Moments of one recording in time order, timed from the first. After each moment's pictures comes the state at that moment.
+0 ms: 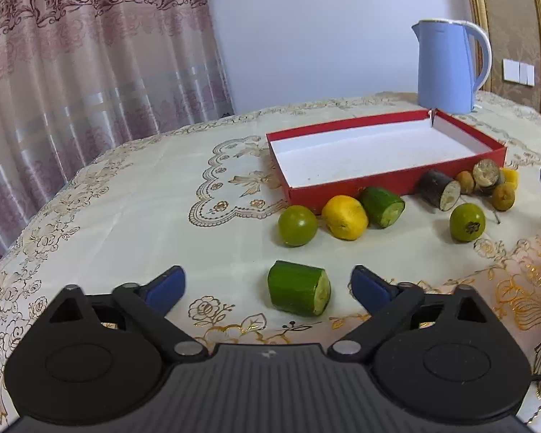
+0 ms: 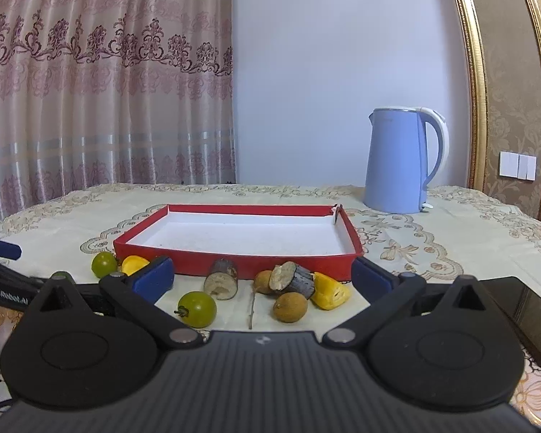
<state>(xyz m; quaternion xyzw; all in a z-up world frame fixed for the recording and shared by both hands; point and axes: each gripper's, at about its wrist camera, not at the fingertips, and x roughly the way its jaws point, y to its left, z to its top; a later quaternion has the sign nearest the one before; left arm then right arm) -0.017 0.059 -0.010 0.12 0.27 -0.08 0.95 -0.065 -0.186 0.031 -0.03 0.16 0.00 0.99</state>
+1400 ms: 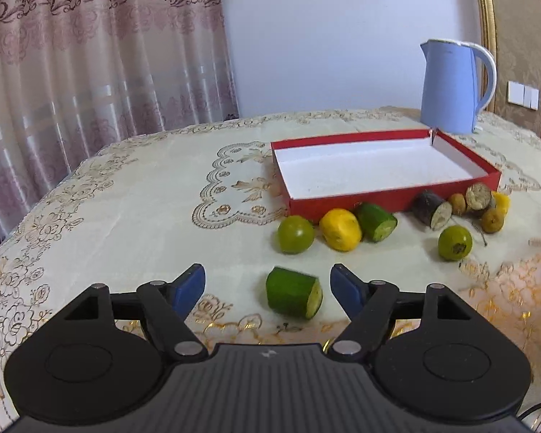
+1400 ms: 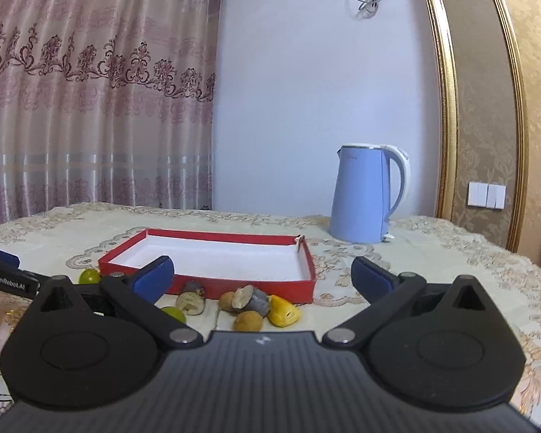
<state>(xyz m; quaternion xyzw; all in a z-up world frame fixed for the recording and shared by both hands) -0.029 0.064 0.004 0.08 0.27 -0.08 0.96 -0.109 -0.196 0.060 -0.06 0.12 -0.03 0.99</state>
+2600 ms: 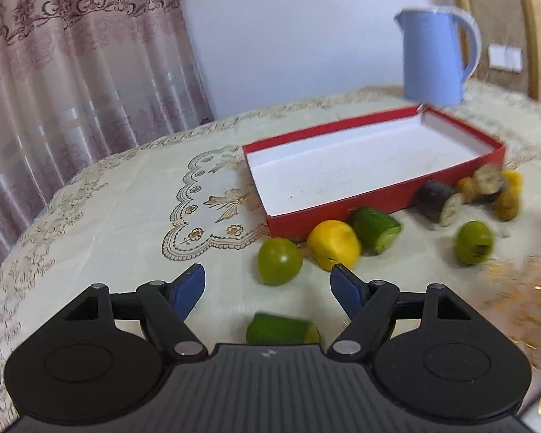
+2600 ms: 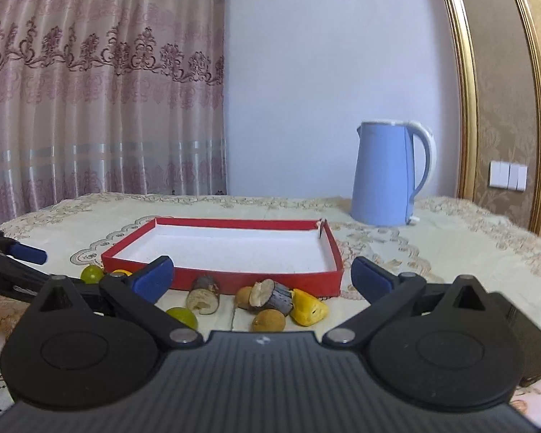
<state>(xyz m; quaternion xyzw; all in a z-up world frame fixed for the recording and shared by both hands) 0.028 0.033 -0.010 0.15 0.28 -0.10 0.94 -0.060 -0.204 0.041 -0.03 0.15 -0.01 0.99</state>
